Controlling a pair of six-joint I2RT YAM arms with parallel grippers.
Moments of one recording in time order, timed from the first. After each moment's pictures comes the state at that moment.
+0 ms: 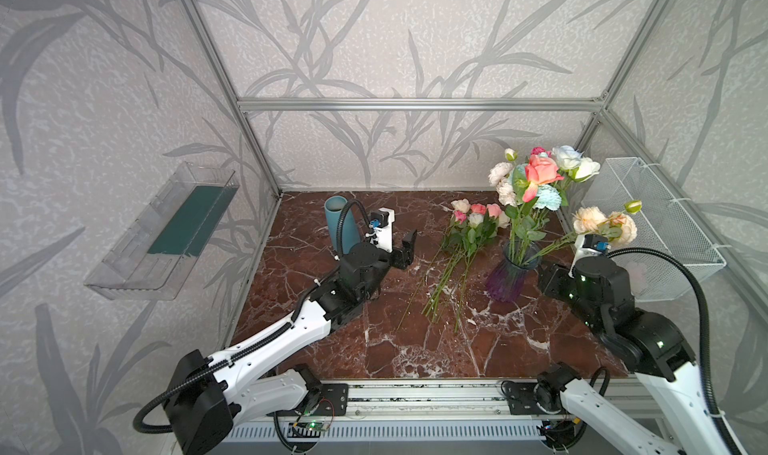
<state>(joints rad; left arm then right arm) -0.77 1.12 0.82 0.22 -0.30 -0.23 0.43 0.71 1.09 -1.01 0.39 0.64</state>
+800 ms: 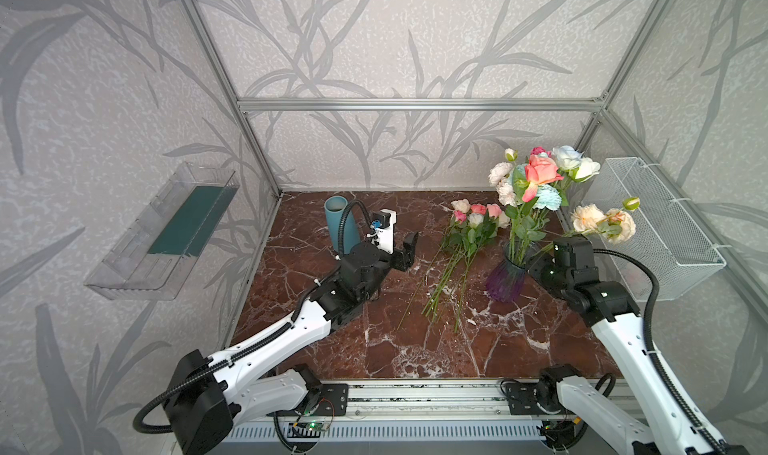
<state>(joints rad) -0.77 1.12 0.82 0.21 -0.27 -0.24 0.15 0.90 0.92 -0.78 0.13 0.84</state>
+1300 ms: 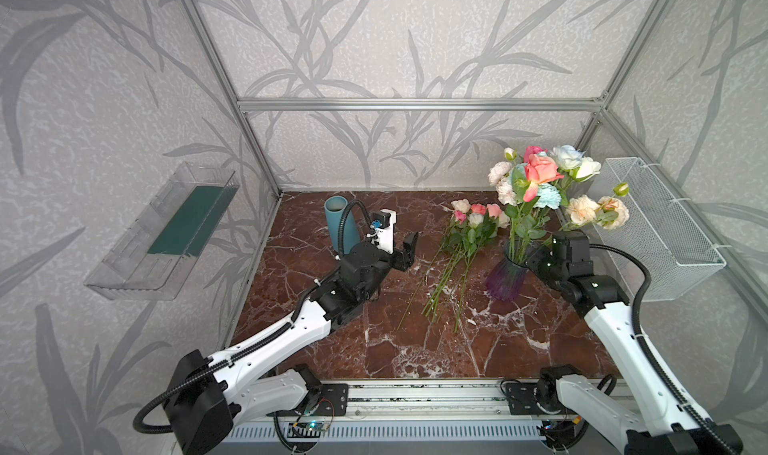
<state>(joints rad) -0.77 1.12 0.82 0.21 -0.27 -0.24 0.11 0.97 0.89 -0.65 0.11 0.84</state>
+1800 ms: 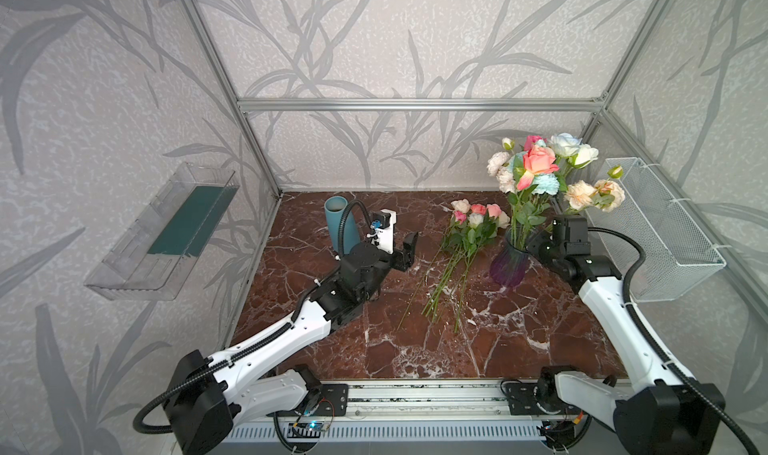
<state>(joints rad) -0.77 1.12 0.82 0.21 -0.27 -0.23 0.02 1.17 1.01 -0.58 0.10 0.75</state>
